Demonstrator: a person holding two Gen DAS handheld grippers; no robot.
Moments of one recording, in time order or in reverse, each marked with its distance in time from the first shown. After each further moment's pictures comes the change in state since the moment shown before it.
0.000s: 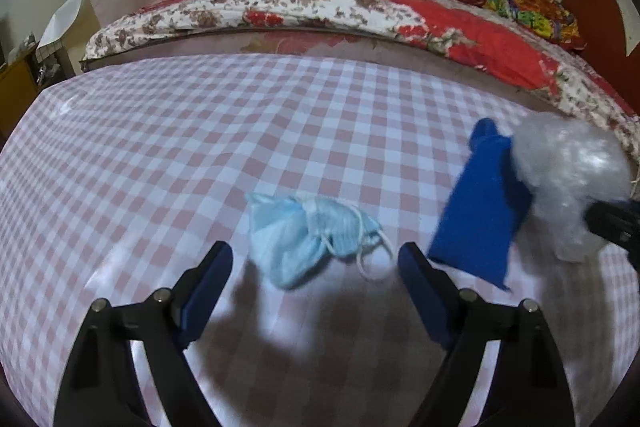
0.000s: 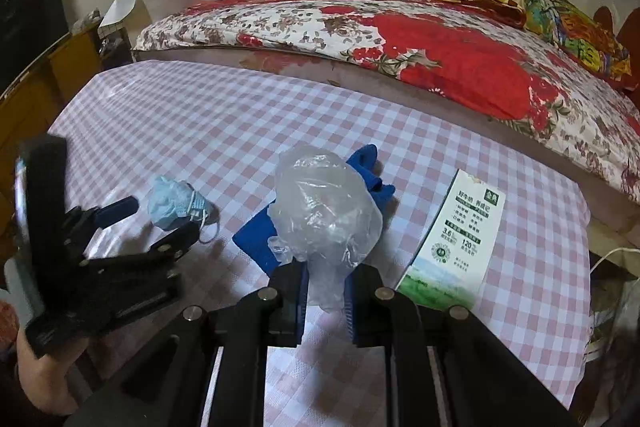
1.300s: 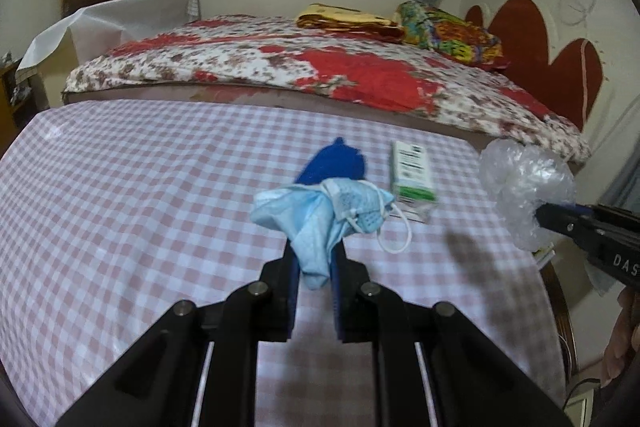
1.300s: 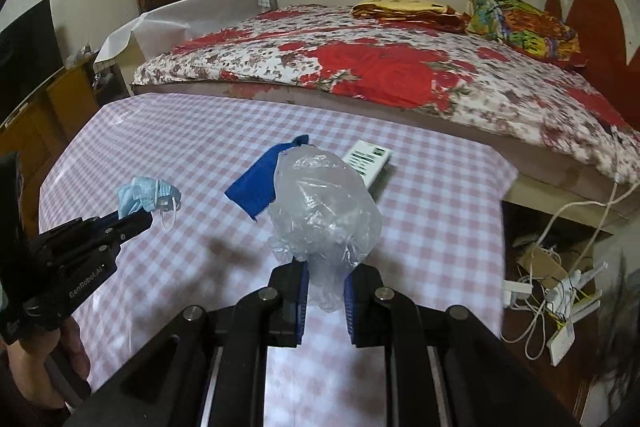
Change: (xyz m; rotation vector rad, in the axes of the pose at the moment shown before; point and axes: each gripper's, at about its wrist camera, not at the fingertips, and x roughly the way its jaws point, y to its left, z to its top) left arm -0.155 -0.058 -0.051 0.061 -0.141 -0.215; right arm -0.161 -0.058 -0.087 0.112 -0.084 -0.042
